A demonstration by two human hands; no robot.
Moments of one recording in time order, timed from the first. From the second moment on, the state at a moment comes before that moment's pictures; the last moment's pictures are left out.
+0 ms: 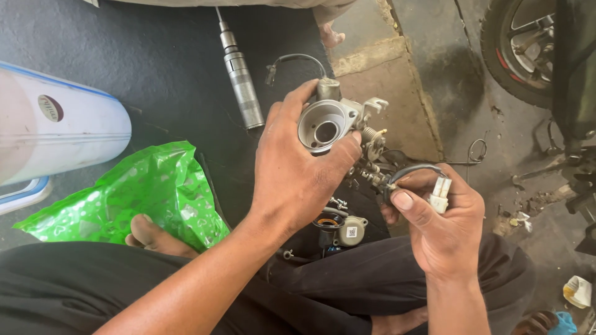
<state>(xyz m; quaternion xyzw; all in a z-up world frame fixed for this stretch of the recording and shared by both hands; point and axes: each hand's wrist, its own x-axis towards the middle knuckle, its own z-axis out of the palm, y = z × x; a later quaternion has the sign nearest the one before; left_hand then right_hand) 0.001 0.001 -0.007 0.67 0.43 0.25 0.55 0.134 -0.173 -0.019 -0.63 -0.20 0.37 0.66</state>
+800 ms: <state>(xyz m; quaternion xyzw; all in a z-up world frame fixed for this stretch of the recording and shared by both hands) 0.002 -0.007 -0.010 0.69 0.45 0.22 0.52 0.120 -0.155 -0.016 -0.72 -0.23 0.34 0.55</state>
